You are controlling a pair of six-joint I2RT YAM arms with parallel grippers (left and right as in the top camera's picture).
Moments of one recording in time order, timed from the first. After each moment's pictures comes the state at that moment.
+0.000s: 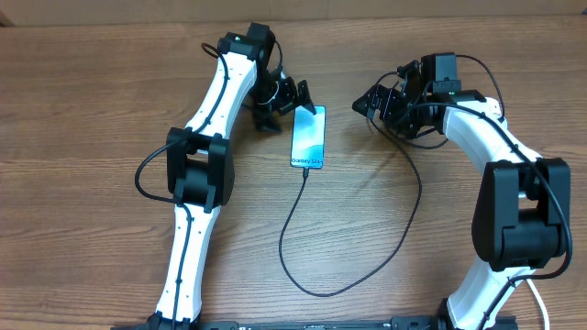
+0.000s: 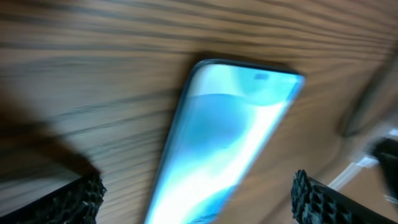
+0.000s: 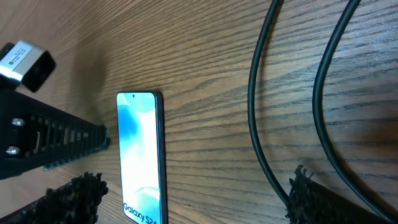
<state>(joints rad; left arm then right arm) -0.27 2.68 2.51 -1.38 0.53 -0.47 0.05 1.97 1.35 -0.46 -0.54 0.39</state>
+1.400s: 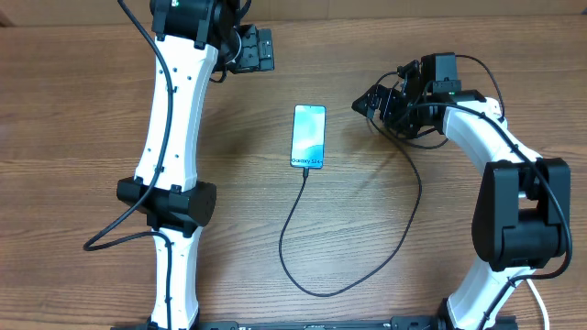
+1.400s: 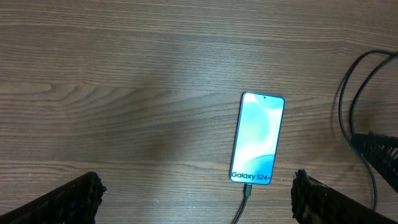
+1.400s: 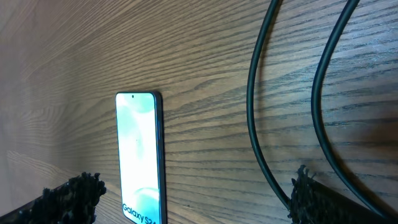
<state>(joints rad) -0.27 2.33 2.84 -1.68 0.00 -0.36 0.05 1.97 1.35 -0.46 -0.54 0.39</state>
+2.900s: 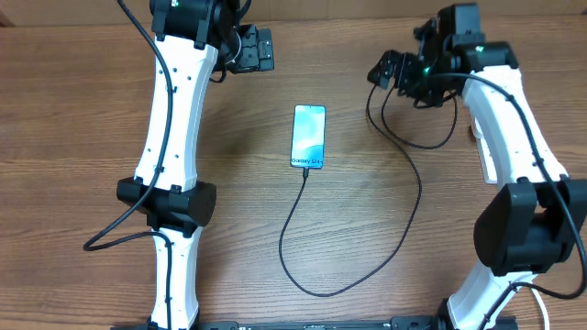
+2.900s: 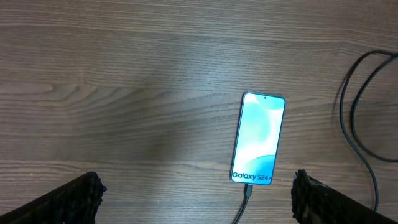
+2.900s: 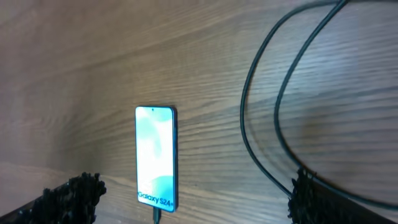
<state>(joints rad) -0.27 2.33 2.84 -1.68 0.00 -0.36 0.05 1.94 1.78 -0.94 -0.37 0.31</state>
